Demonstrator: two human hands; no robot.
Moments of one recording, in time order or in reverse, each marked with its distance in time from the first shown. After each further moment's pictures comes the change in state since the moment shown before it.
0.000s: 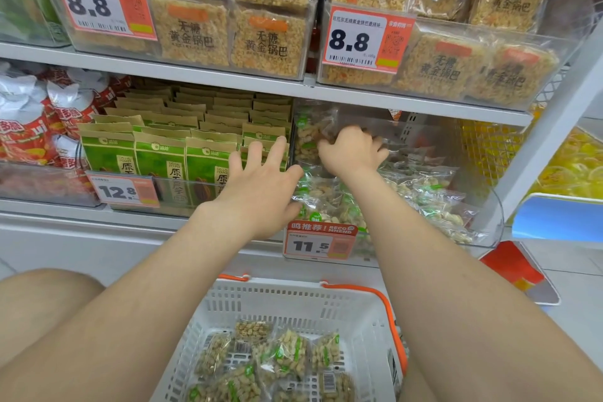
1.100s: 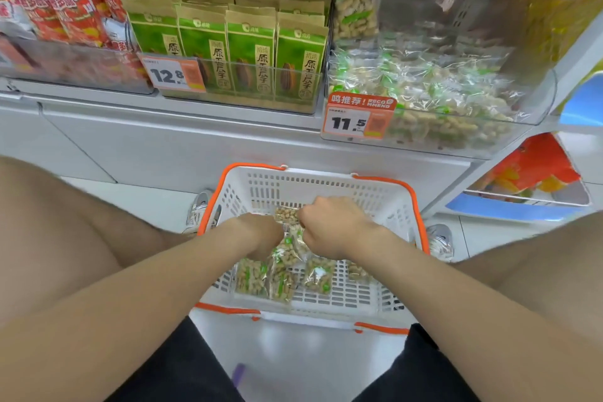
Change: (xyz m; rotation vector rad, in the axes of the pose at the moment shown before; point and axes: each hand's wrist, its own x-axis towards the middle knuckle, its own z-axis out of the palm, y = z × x) left_hand -0.155 0.013 0.188 0.054 -0.926 0.228; right_hand -0.264 0.061 0.053 -0.435 -0.688 -0.860
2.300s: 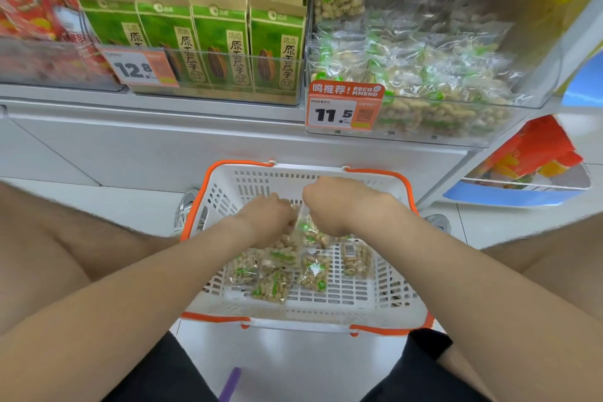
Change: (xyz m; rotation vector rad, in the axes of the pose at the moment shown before) left_hand 0.039 0.006 -0.013 -0.107 0.412 0.124; right_hand 0.008 0.032 -0.021 0.072 -0.205 0.146
